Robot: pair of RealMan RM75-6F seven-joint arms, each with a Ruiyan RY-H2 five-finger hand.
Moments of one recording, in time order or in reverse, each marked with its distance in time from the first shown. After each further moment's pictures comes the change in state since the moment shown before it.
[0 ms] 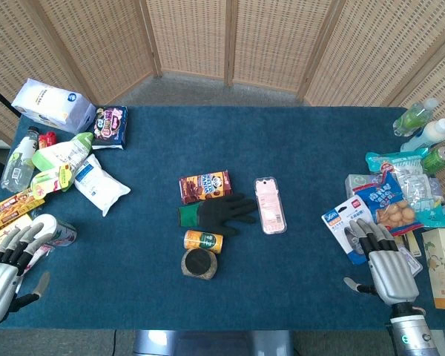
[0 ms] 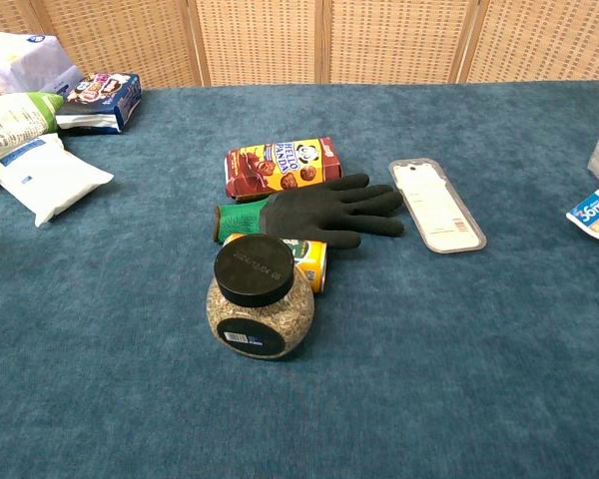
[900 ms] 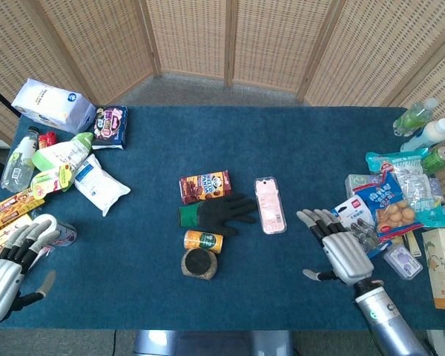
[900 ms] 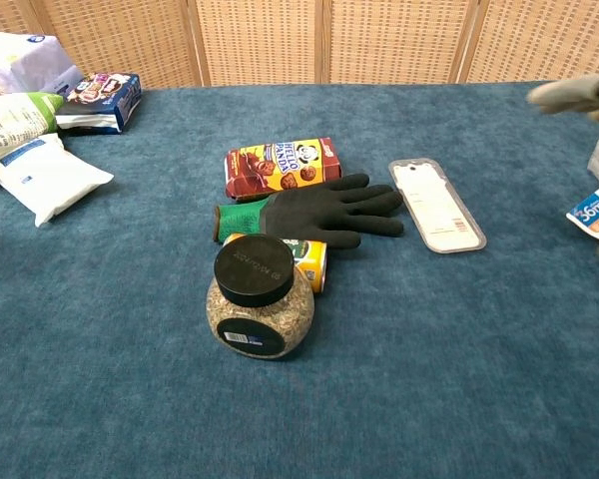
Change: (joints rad) left arm -0.032 0.039 0.012 -0.043 0.034 0.001 -0.061; right arm 0.220 -0.010 0.077 -0.057 -0.019 -0.250 0.122
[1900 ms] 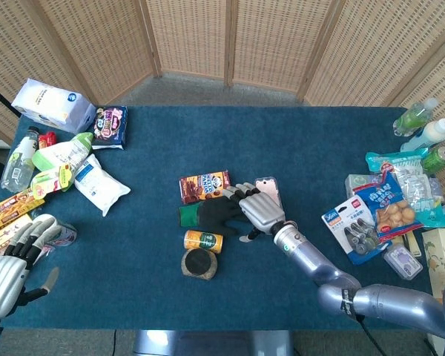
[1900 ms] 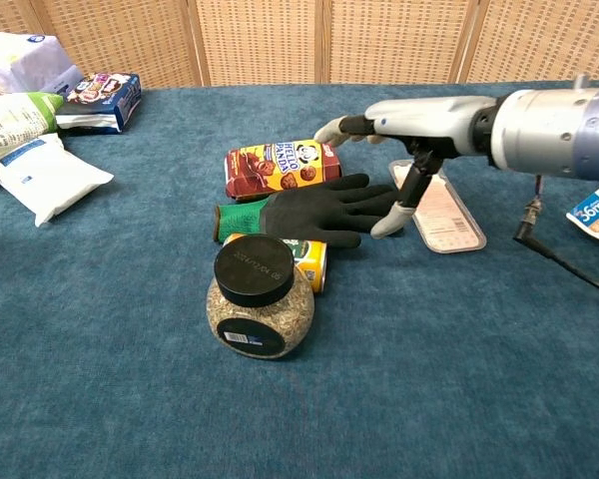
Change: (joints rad) left arm -0.018 -0.025 -0.010 0.008 -0.040 -0.024 0.009; right arm 0.548 -0.344 0.150 0.362 0.500 -0.421 -0.210
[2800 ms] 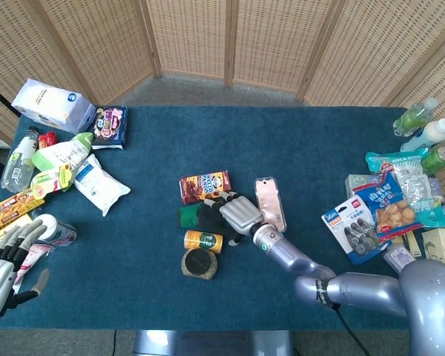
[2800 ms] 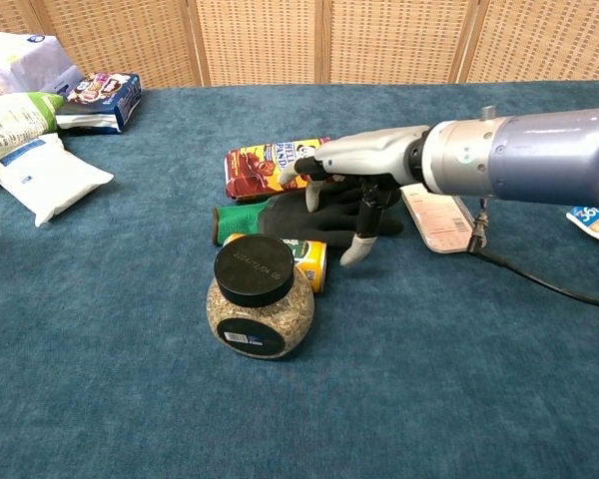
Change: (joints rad) left arm 0.019 -0.001 0.011 0.051 -0.012 0.031 -0.081; right arm 0.174 -0.108 -0.078 0.114 0.117 -0.039 -0.101
